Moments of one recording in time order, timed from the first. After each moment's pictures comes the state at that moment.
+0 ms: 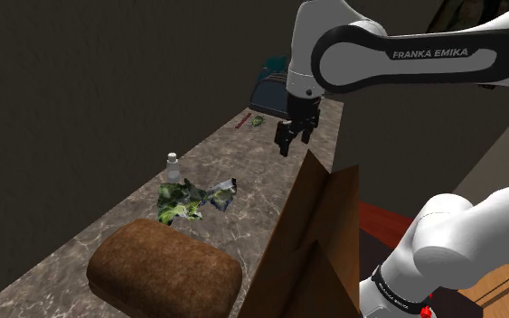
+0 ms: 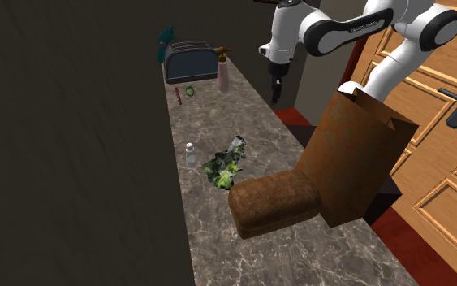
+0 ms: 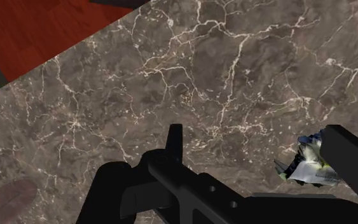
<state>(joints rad) 0.04 -0.51 0.16 -2.30 -0.04 1.75 0.24</state>
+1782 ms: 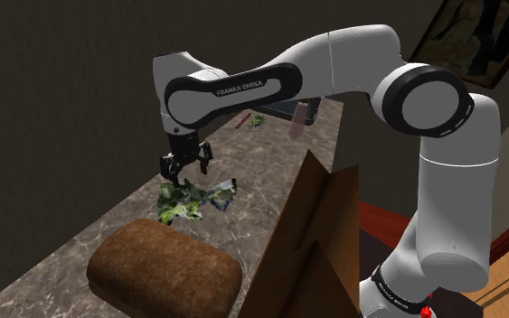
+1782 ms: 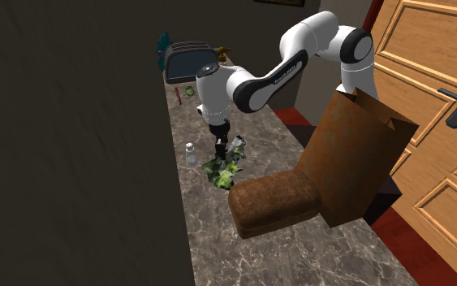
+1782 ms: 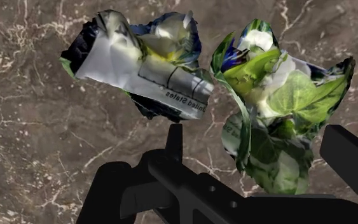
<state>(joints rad) 0.18 0.42 0.31 -1.57 -0.11 1.84 0.52</state>
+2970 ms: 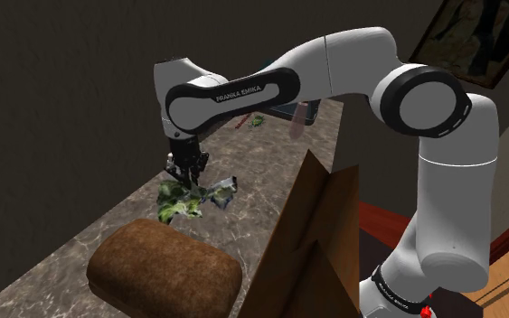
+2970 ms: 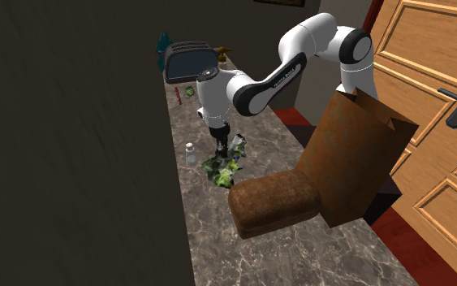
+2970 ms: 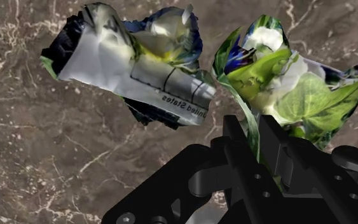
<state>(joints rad) 0.18 0.43 0.31 -1.59 -0.12 1.87 0.52</state>
